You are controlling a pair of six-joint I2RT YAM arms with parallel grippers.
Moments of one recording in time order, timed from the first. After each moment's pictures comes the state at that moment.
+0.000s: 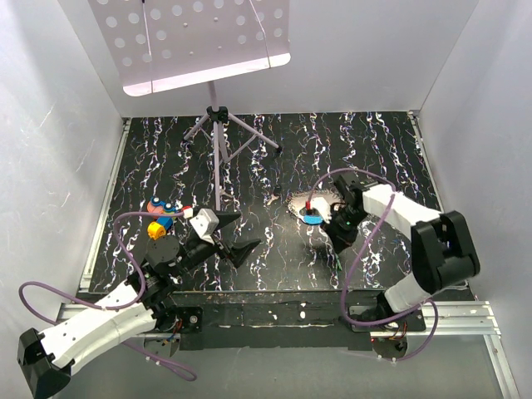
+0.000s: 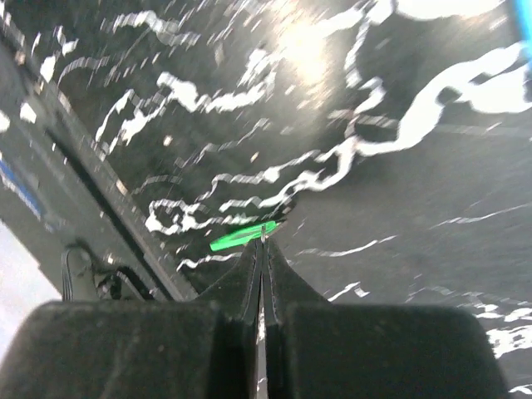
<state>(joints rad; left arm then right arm) -0.87 0.51 0.34 0.28 0.09 -0.12 0.40 1.48 0.91 -0.99 -0.44 -0.74</state>
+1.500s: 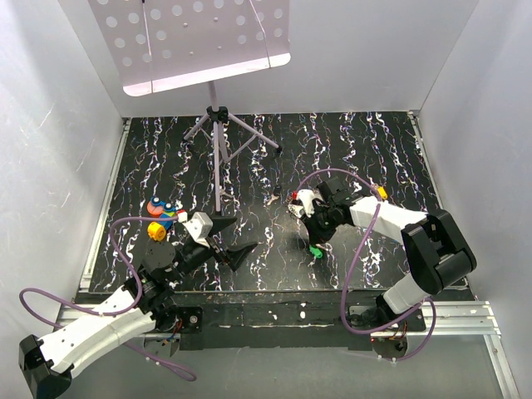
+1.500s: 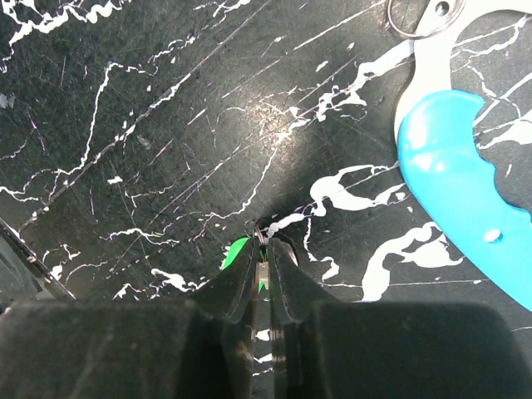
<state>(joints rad) -0.87 0.43 0.29 0.26 0.07 -0.18 0.55 1.55 0.83 -0.47 -0.41 -0.29</state>
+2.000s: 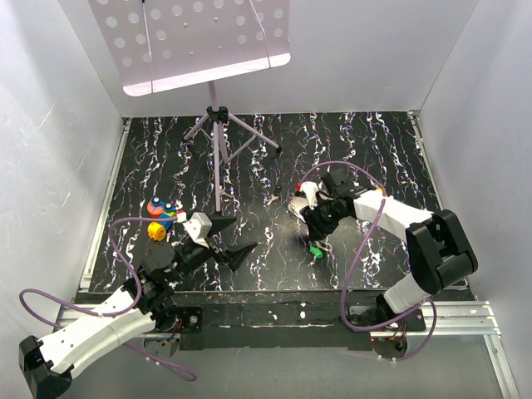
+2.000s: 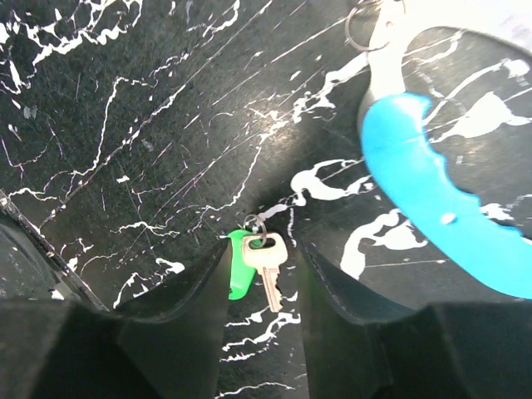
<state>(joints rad) -0.87 0.42 0.29 0.25 0.07 -0.18 0.51 1.55 0.89 -0.54 -0.43 -0.30</state>
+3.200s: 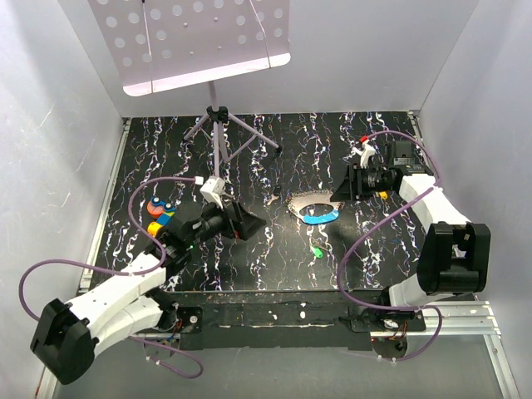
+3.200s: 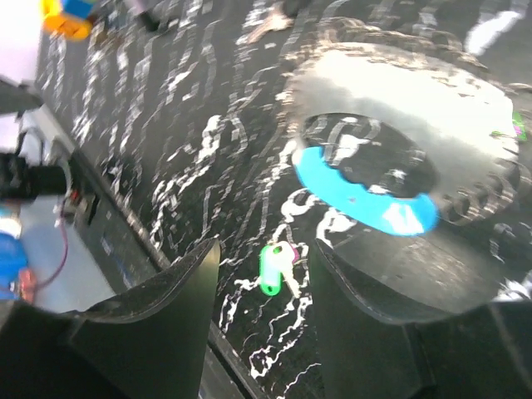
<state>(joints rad) -0.67 0.87 0.48 0.21 0.23 -0.60 0.05 1.48 1.06 -0.63 -0.93 -0.11</state>
